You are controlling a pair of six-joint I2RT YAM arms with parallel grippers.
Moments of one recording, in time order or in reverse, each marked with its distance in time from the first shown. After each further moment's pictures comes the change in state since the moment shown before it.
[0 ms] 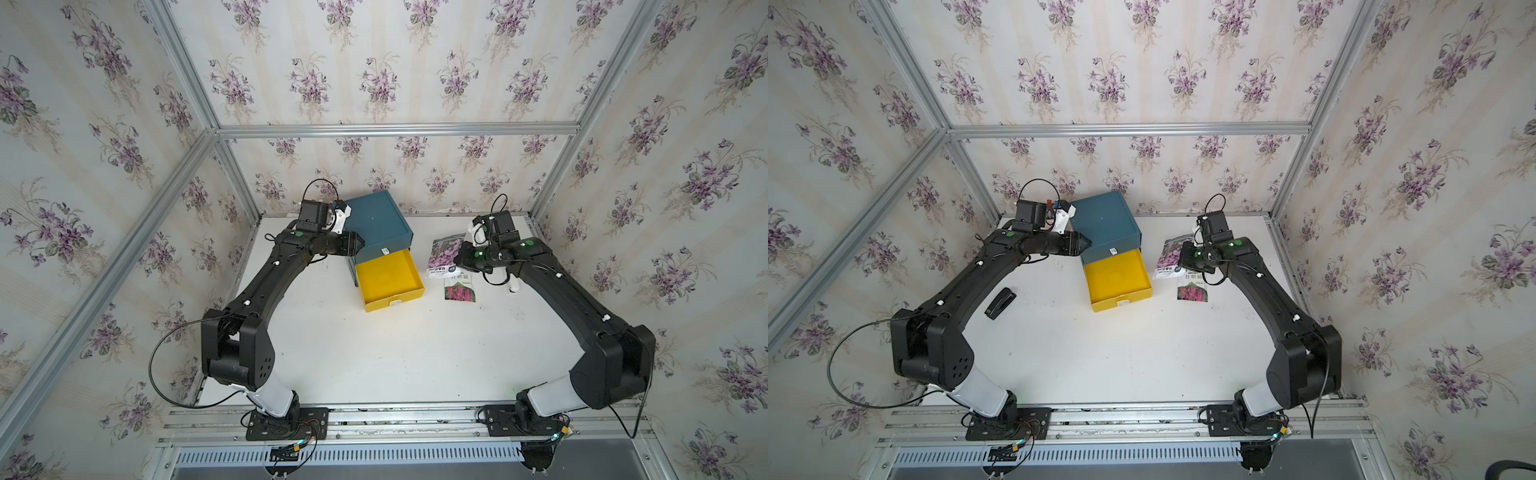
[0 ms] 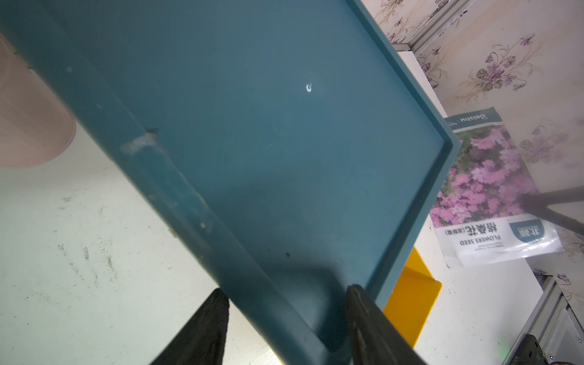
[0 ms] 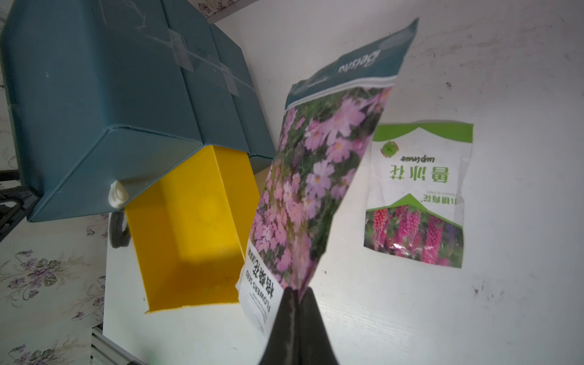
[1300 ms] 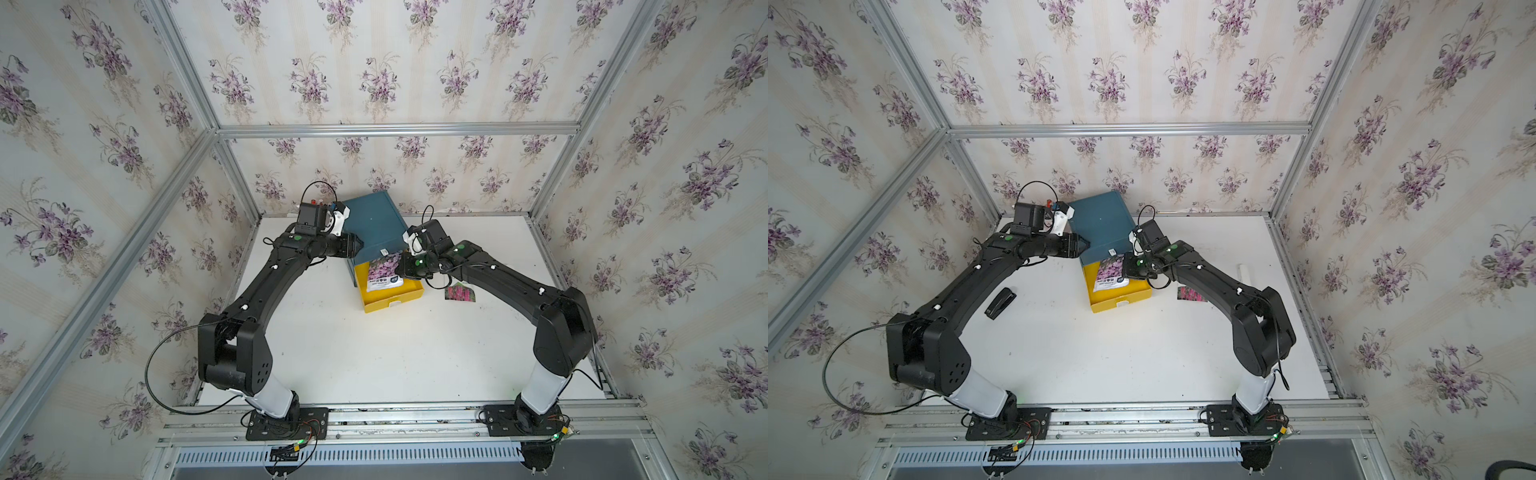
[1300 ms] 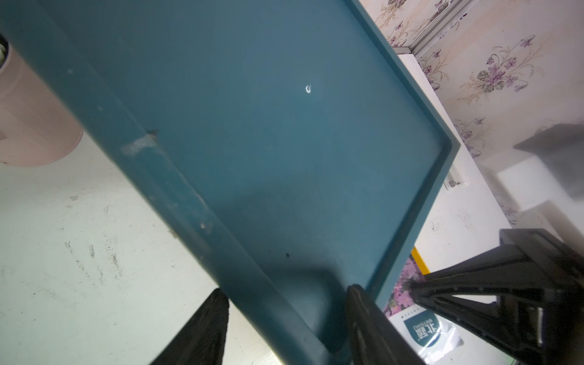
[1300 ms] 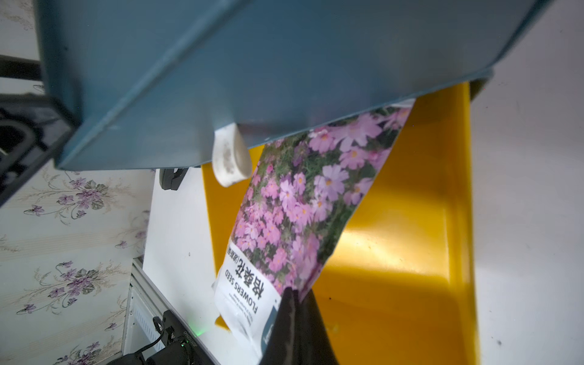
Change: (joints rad) left arm 0.000 -0.036 -0.050 0.032 -0.008 0.001; right arm 0.345 0.230 0.113 0.159 -0.049 0.135
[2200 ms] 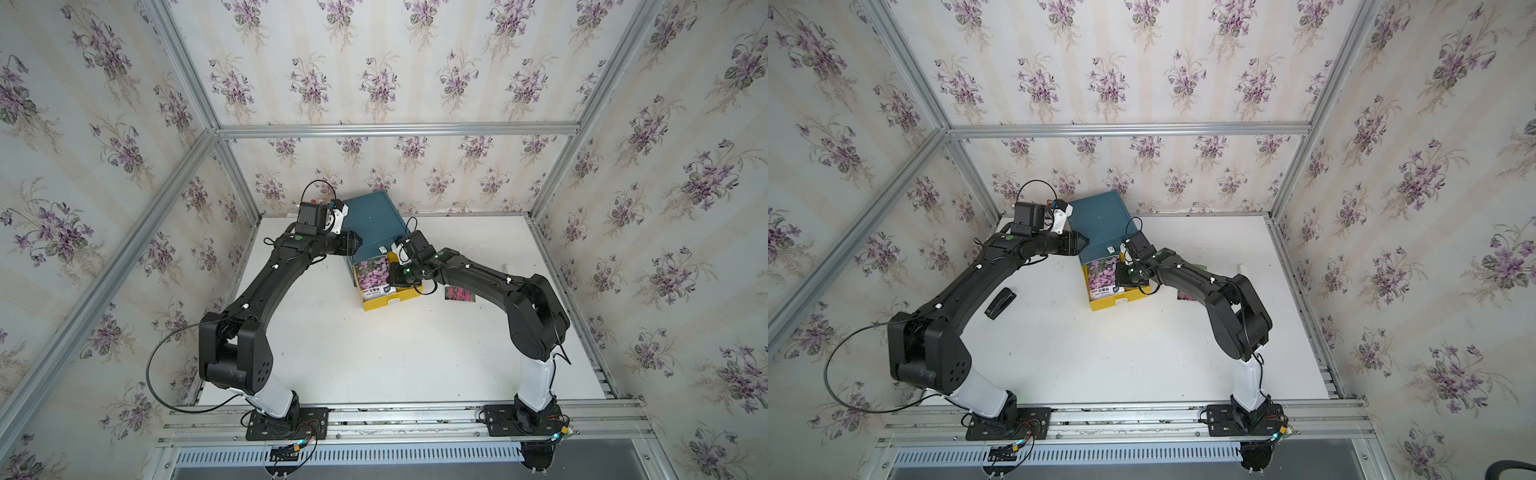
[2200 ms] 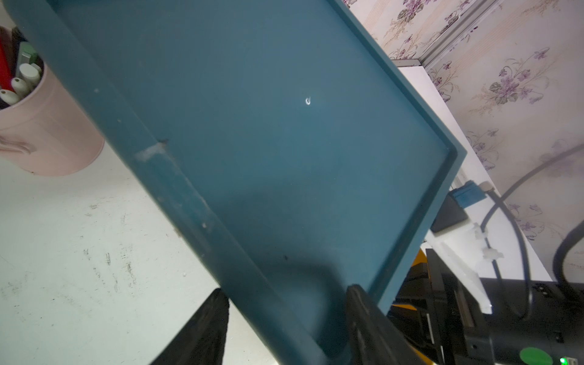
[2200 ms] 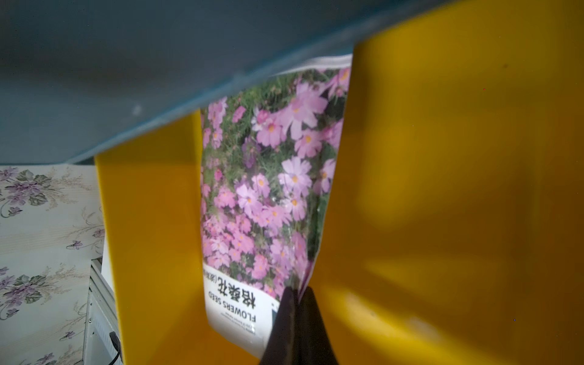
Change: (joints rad) left arm 0.000 -0.001 -0.002 0.037 -0.034 -0.005; right arm 0.030 0.175 0.005 0.106 0.012 -0.029
